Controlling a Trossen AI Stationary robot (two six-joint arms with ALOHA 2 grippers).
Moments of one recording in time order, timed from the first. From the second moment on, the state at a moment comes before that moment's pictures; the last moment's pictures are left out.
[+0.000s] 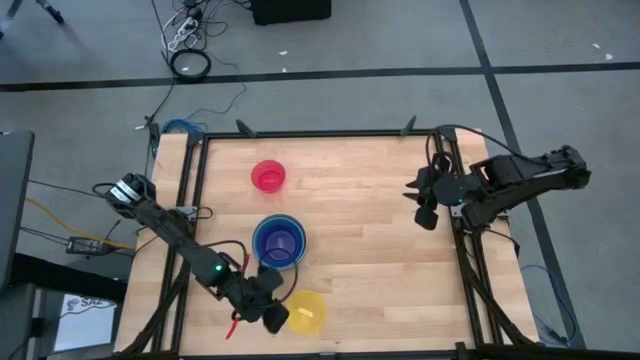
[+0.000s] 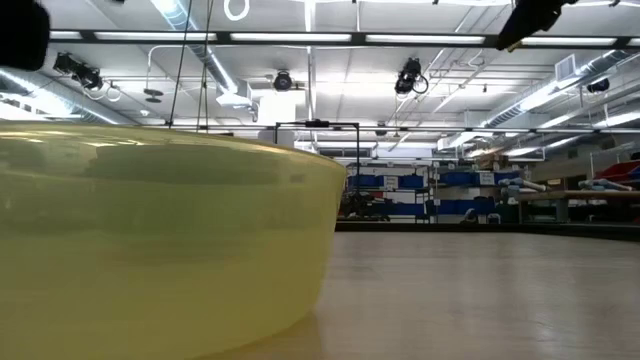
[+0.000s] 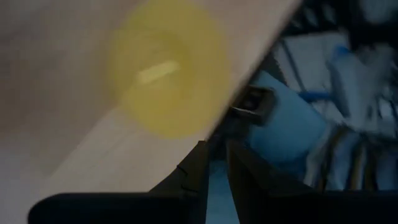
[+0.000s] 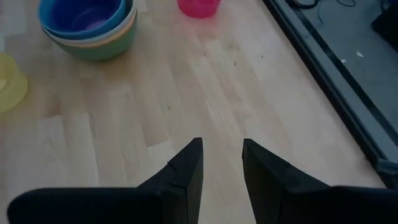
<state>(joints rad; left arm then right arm) -0.69 1.58 1.08 -0.31 -0.14 -1.50 0.25 0.94 1.13 -1.09 0.50 0.40</state>
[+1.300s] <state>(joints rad) -0.59 1.73 1.08 -0.33 0.02 -1.74 0.26 0.91 0.96 -1.04 0.47 0.42</state>
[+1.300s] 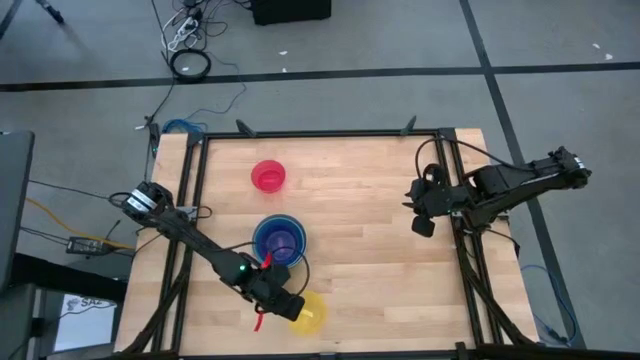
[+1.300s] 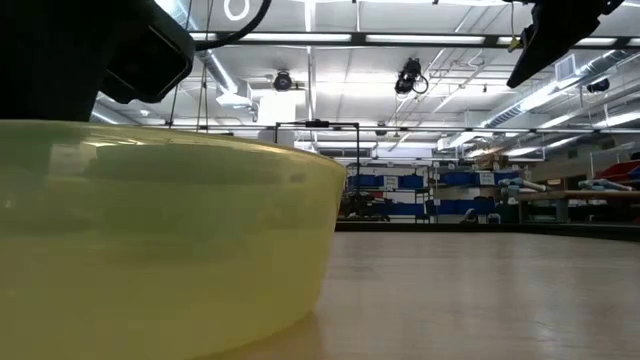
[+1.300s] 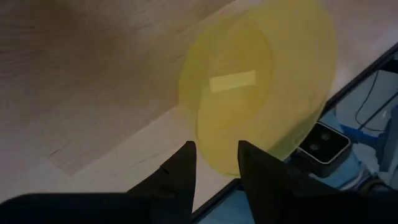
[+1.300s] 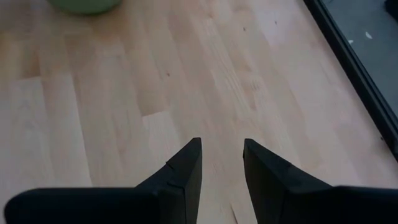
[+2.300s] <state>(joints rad) -0.54 1.84 1.10 -0.16 0.10 -1.52 0.26 0.91 0.96 -1.03 0.47 0.42</state>
